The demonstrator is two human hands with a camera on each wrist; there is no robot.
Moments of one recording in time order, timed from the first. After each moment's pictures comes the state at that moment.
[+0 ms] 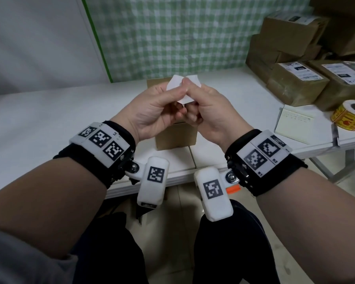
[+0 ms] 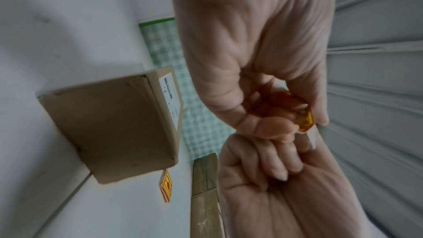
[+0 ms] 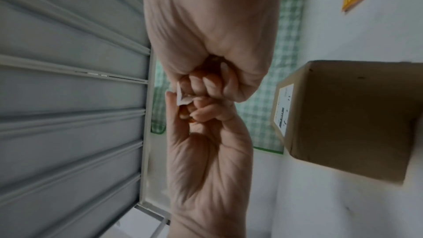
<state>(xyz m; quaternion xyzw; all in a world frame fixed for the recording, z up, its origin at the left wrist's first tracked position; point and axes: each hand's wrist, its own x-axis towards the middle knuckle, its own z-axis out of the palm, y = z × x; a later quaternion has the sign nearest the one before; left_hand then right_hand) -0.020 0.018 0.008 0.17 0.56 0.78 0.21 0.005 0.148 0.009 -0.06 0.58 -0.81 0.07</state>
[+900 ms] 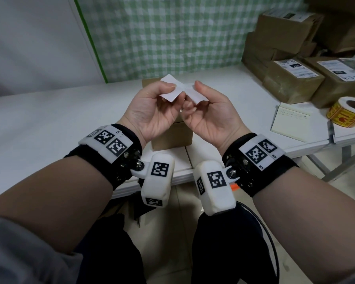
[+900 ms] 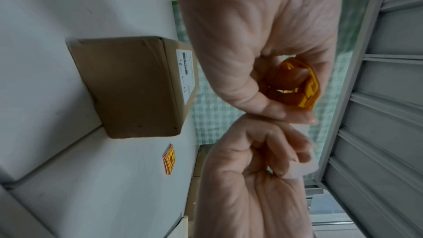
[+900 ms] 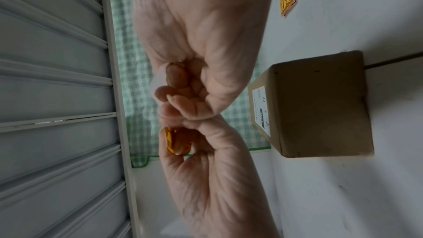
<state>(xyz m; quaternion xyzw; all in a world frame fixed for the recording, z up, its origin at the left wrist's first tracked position) -0.027 0.031 0.001 0.04 0.33 0.92 0.19 -0.005 0.166 -0.003 0.00 0.28 -0.95 0.17</state>
